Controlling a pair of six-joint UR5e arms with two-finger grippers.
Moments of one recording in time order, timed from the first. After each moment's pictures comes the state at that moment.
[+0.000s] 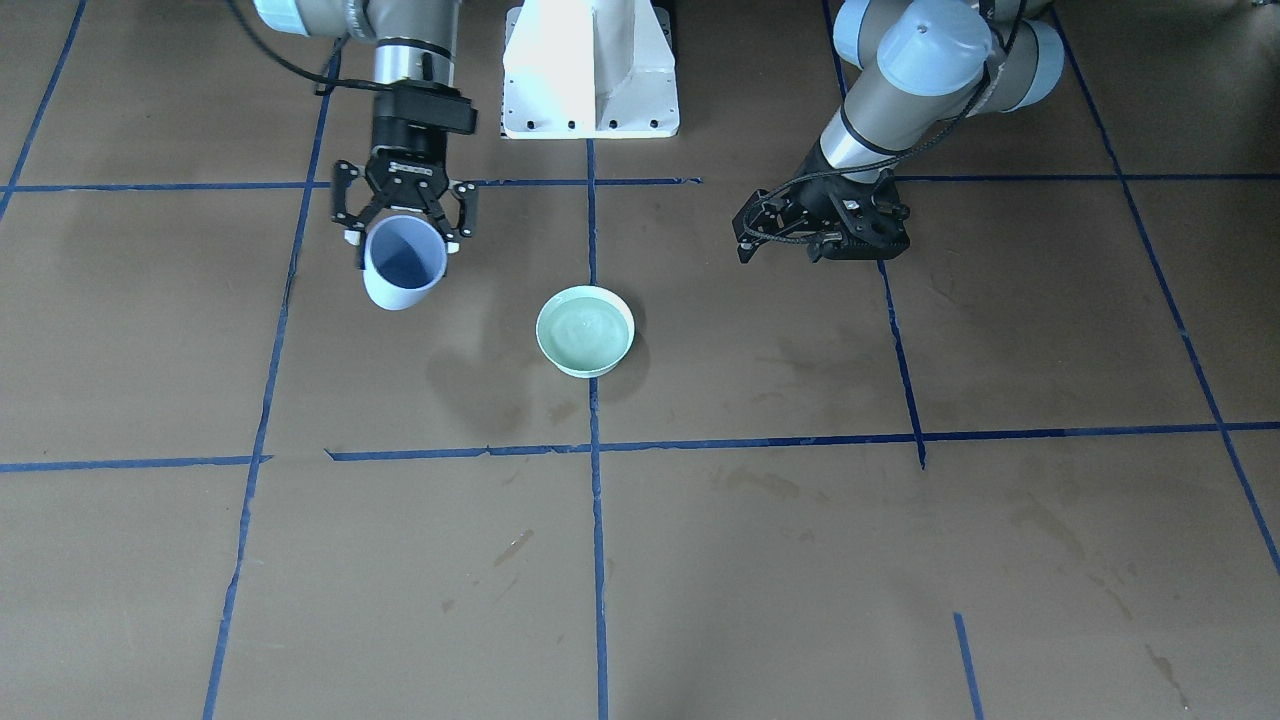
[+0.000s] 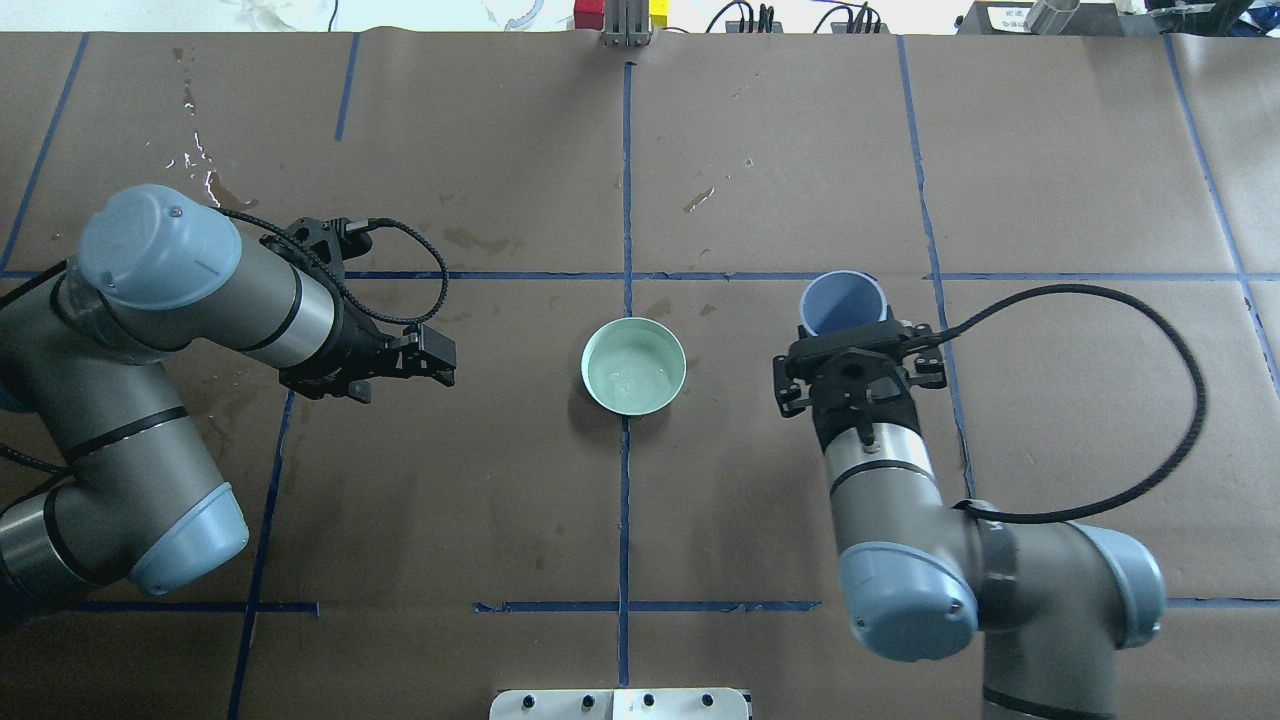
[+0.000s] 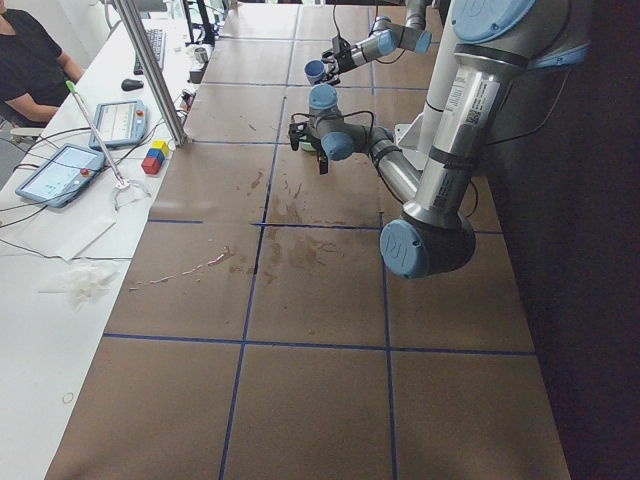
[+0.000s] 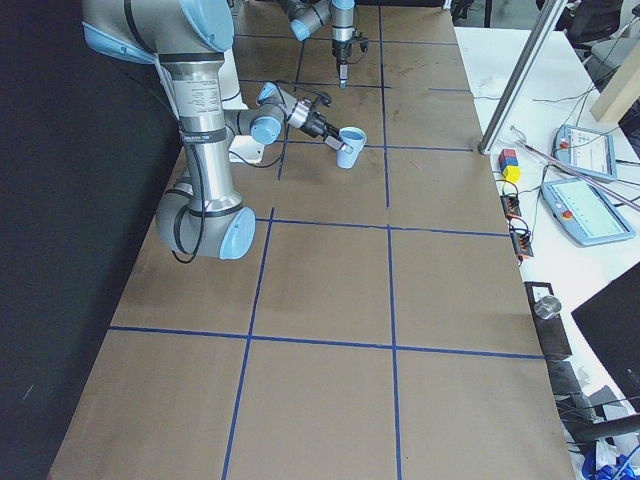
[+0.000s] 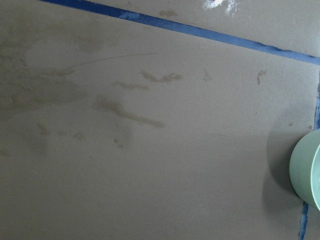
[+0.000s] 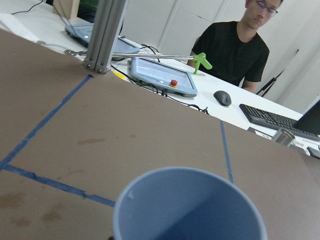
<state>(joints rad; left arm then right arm) -0.65 -1.91 -1.89 -1.85 -2.07 -1.34 0.23 -1.35 2.09 -1.55 0.69 1.19</state>
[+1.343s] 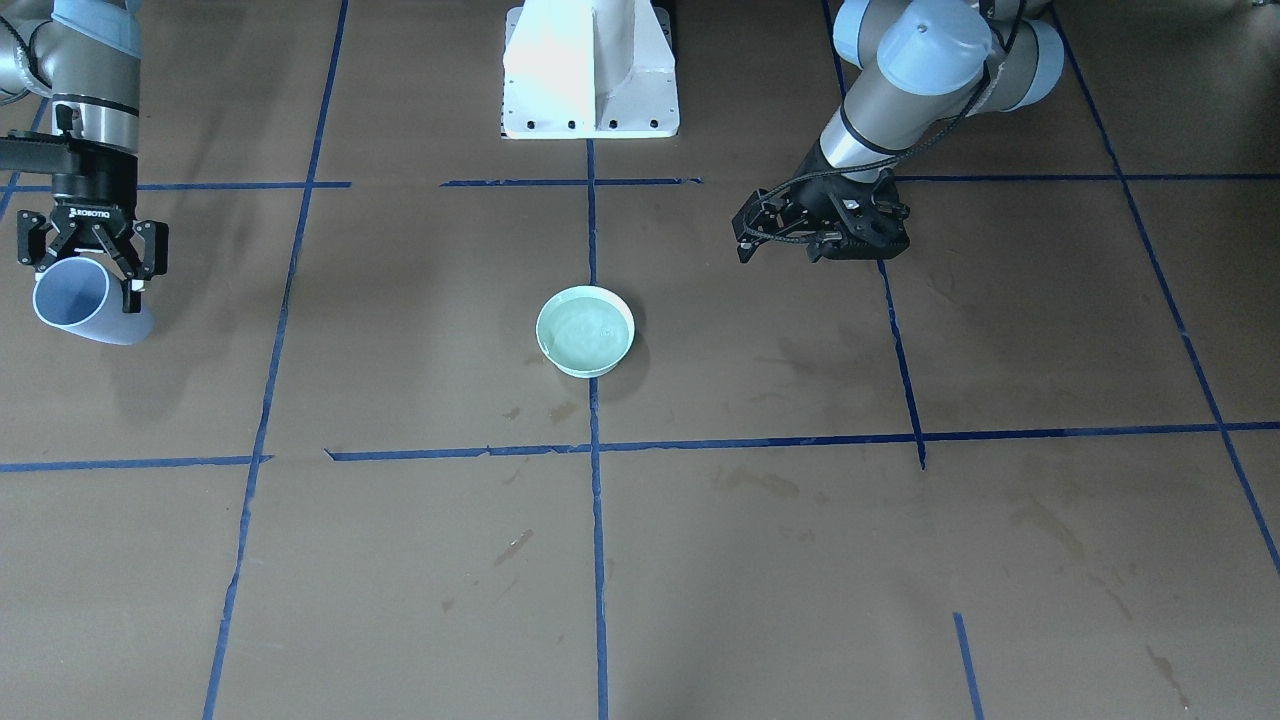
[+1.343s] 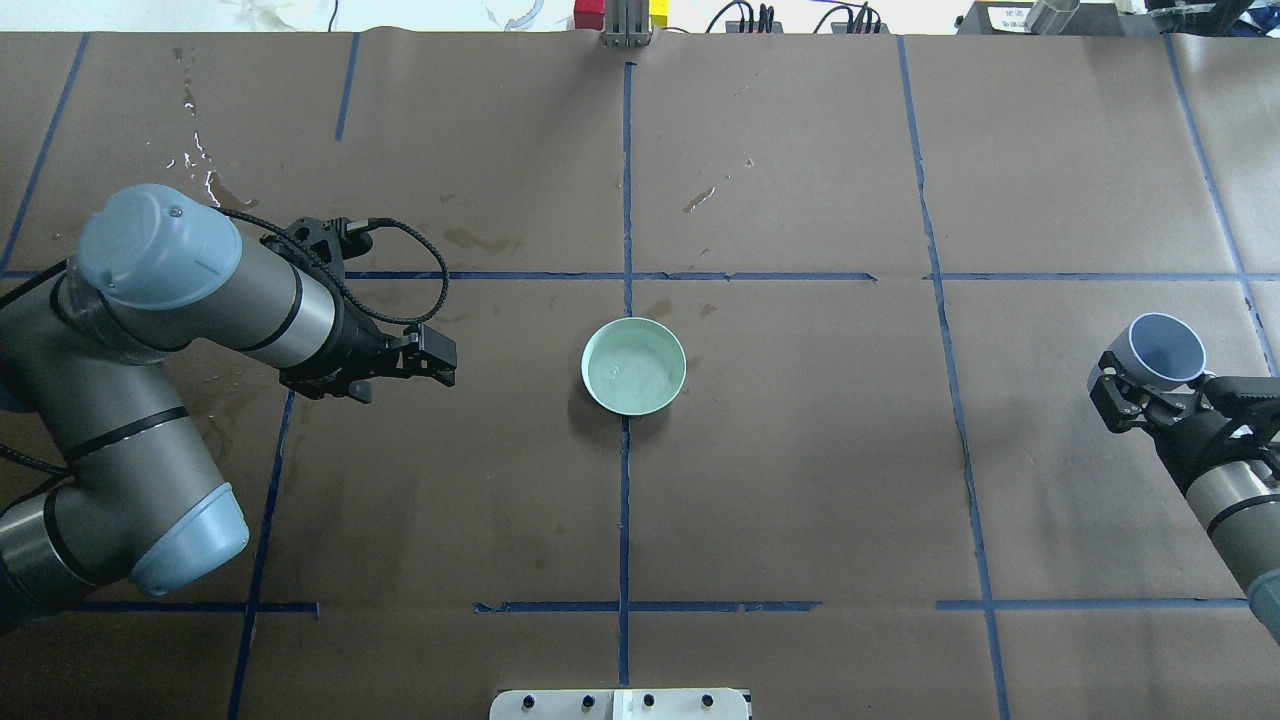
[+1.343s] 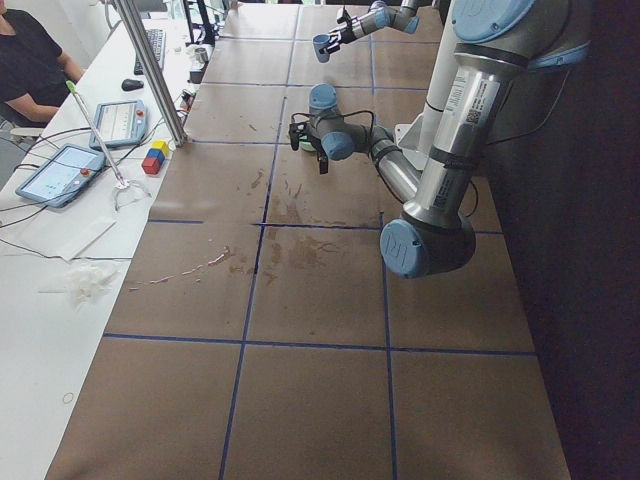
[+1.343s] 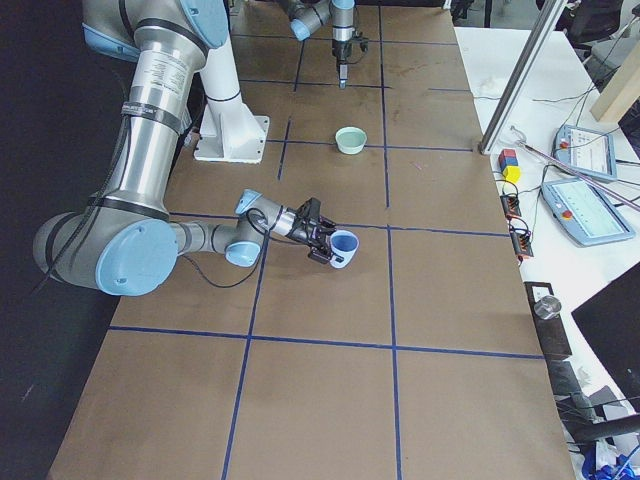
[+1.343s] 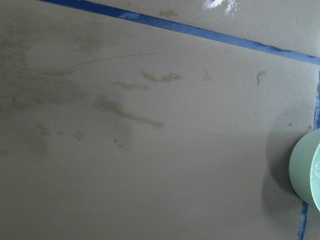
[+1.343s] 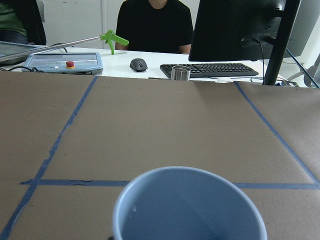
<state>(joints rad) -0.65 -1.91 -1.89 -1.85 -2.07 -1.34 0.31 -1.95 1.77 -0.51 0.72 1.33</state>
